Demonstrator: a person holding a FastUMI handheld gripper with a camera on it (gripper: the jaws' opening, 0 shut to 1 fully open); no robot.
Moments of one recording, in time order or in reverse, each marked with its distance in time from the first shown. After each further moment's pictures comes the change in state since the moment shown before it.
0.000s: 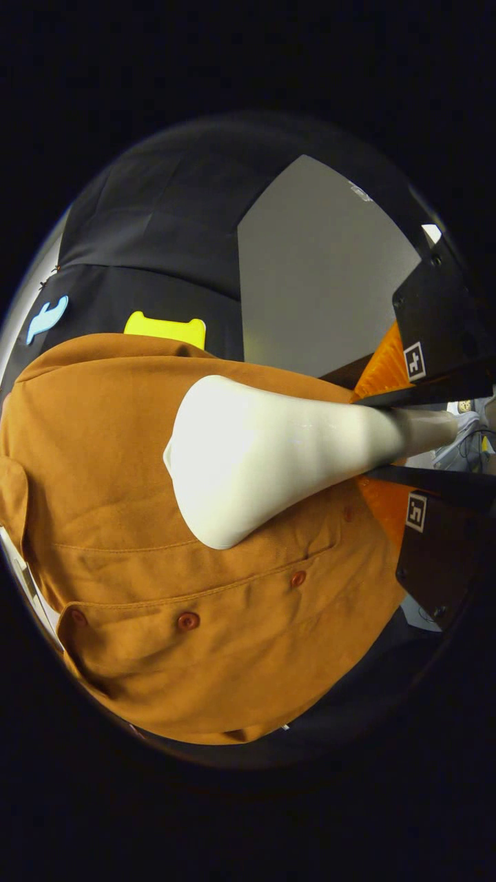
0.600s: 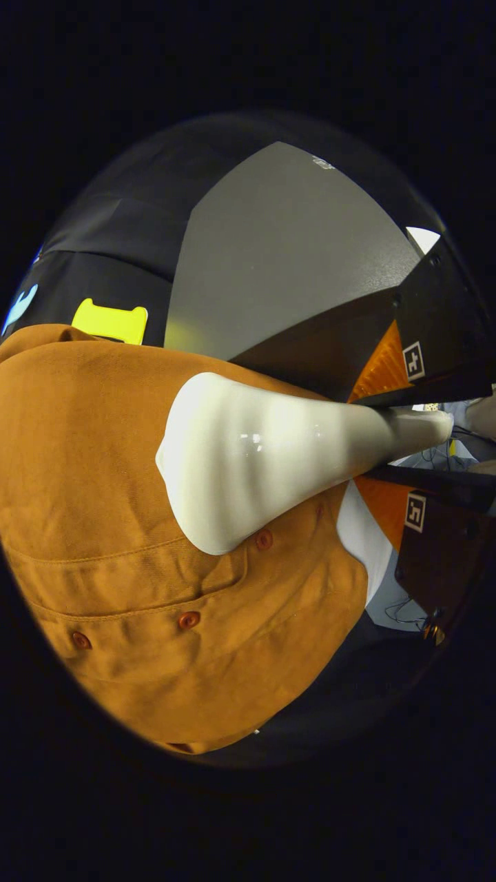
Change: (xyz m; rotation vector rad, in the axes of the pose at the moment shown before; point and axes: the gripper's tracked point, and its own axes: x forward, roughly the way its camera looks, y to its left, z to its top) arm 0.010 -0.001 -0.080 -0.019 0.215 -0.002
